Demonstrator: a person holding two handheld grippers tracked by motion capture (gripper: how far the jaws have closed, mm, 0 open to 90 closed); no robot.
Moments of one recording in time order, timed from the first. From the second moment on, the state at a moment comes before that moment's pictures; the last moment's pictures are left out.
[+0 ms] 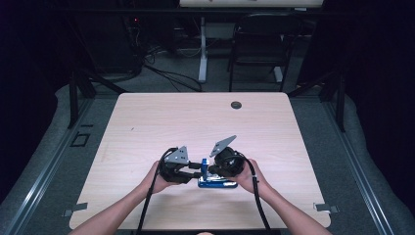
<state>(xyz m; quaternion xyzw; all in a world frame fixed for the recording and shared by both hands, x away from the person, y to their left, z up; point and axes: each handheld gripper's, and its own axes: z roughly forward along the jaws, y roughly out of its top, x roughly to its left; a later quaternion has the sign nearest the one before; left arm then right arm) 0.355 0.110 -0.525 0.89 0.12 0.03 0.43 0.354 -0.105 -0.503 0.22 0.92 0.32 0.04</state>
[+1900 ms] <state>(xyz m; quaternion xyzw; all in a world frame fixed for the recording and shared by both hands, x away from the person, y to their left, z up) 0.355 0.093 -0.534 0.90 0.12 0.04 0.41 0.354 -0.132 -0.497 0.24 0.91 0.32 0.05</state>
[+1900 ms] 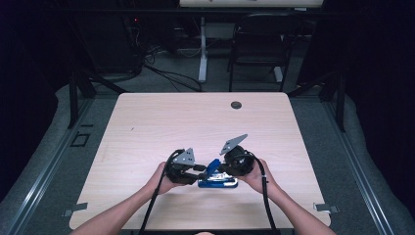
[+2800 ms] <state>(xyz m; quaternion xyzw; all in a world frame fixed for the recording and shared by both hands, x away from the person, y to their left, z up) 0.365 0.108 -0.536 0.91 0.16 0.02 0.39 0.352 -0.163 -0.495 0.28 0.91 0.31 0.05</state>
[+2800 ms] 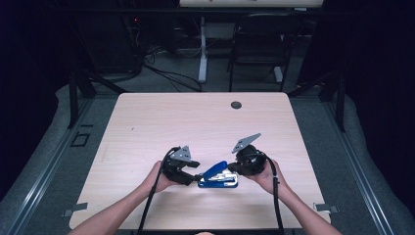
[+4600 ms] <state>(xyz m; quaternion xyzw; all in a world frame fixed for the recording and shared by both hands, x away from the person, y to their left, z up) 0.388 0.160 -0.532 0.89 0.25 0.05 0.37 0.364 -0.174 -0.521 0.33 0.91 0.25 0.02</state>
